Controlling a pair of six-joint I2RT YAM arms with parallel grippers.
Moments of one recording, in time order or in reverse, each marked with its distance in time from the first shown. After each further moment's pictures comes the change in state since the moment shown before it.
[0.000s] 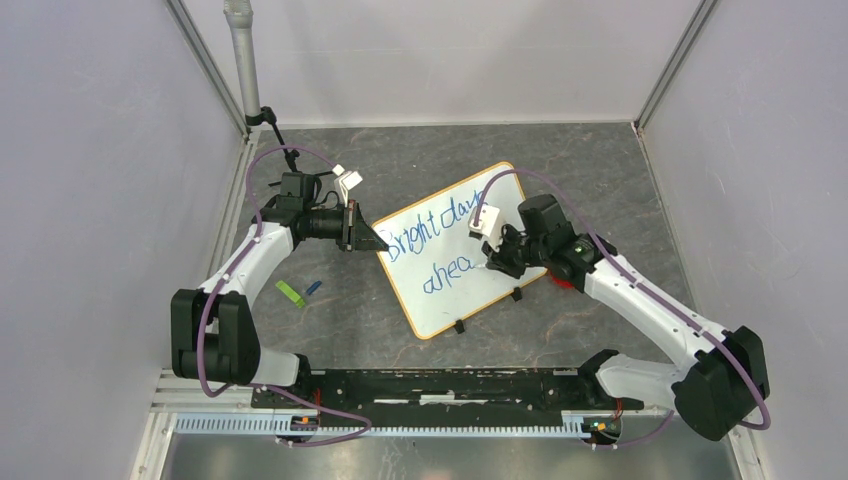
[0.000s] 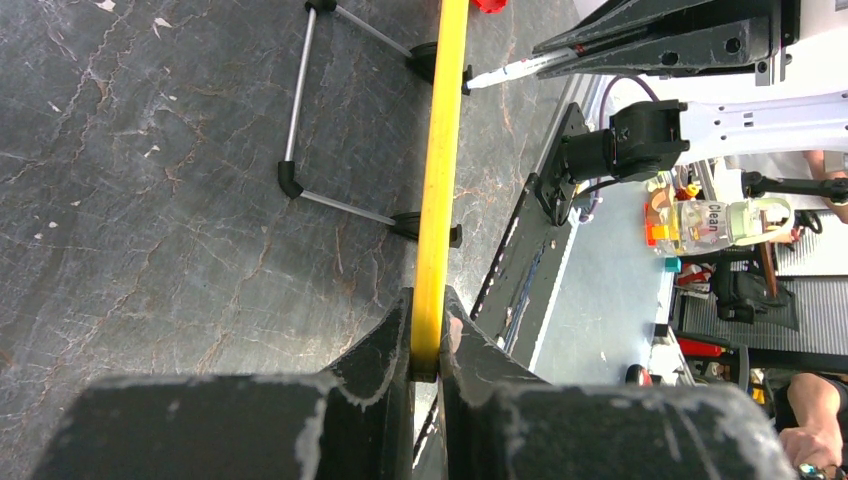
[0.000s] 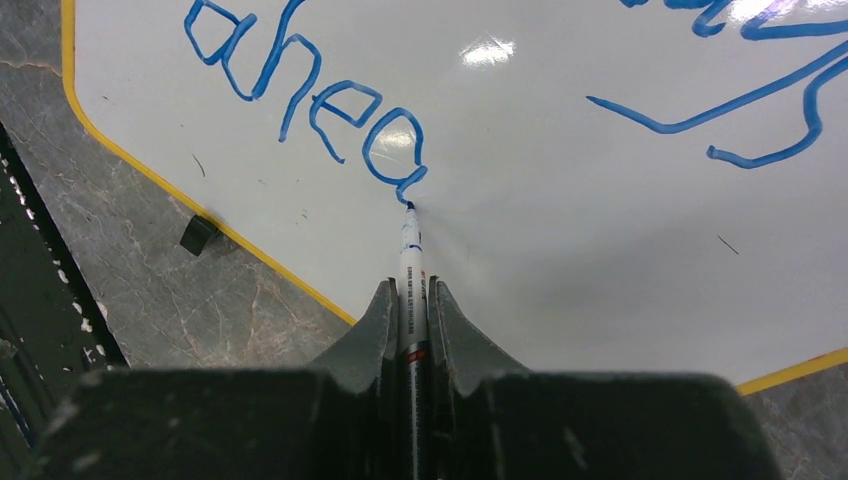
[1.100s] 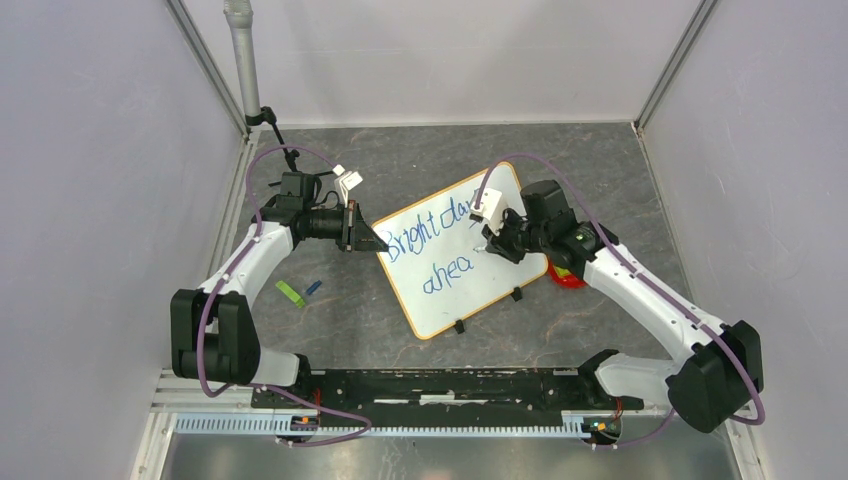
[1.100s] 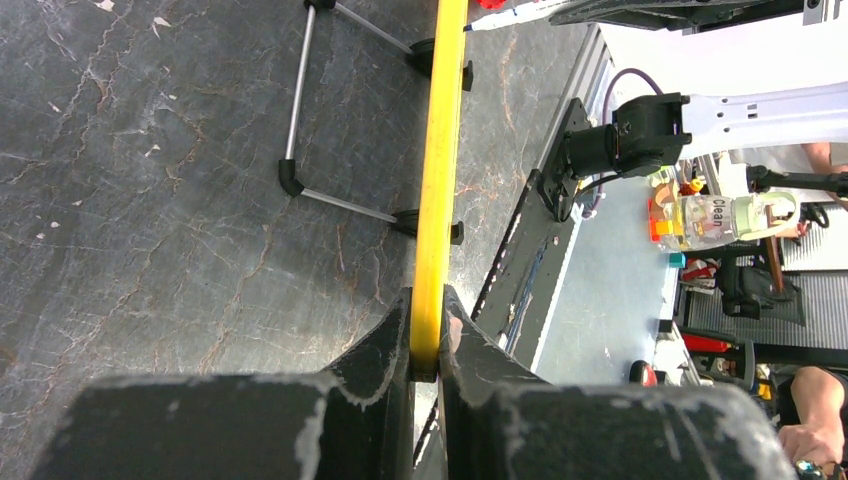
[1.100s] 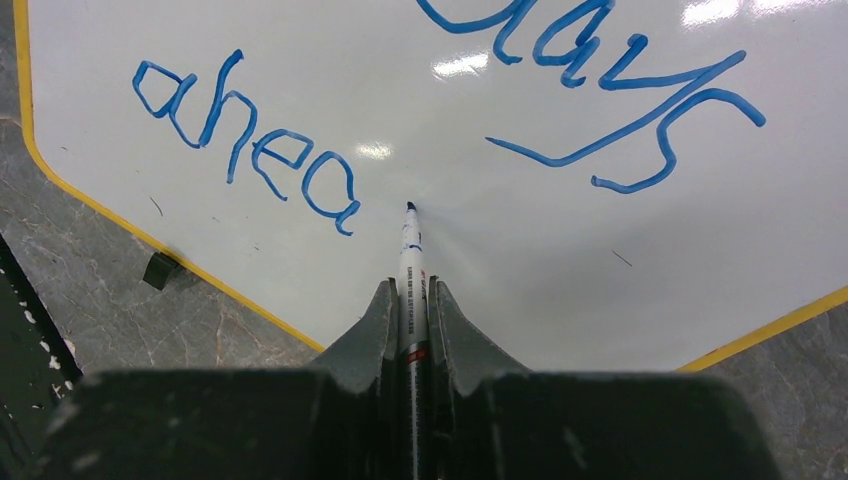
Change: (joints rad) left arm 0.000 0.000 0.007 -0.021 0.000 0.024; right arm -0.031 0.045 0.096 -0.002 0.024 -0.002
